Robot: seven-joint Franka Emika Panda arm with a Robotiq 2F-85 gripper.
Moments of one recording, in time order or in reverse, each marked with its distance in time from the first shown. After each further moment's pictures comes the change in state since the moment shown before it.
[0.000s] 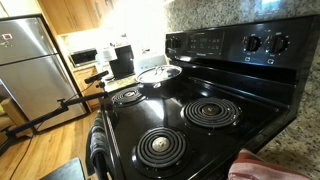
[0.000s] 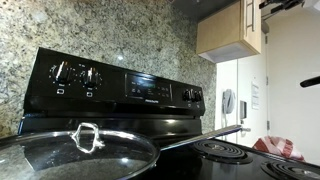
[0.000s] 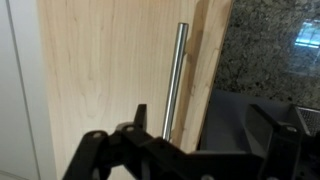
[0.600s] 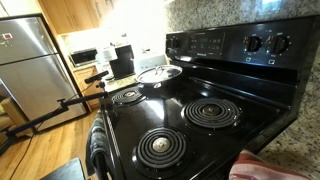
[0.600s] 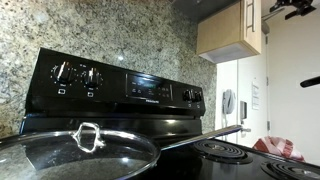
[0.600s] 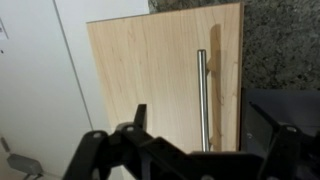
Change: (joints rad) arm -0.354 -0.126 0.326 -0.139 0.329 0.000 0.122
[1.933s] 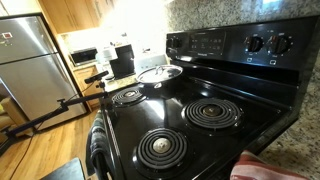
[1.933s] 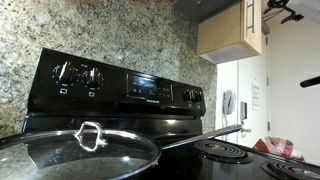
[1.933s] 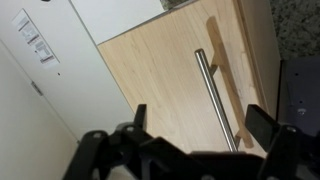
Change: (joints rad) arm -0.516 -0.084 0.481 0.081 0.328 -0.007 0.274
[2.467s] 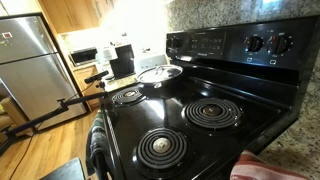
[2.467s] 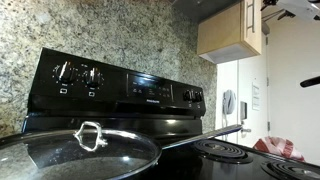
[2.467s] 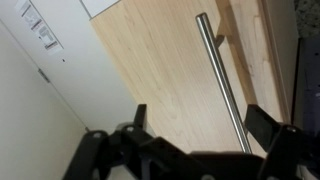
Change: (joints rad) arm -0.230 -0.024 0.120 0.141 0.055 -0.057 0.034
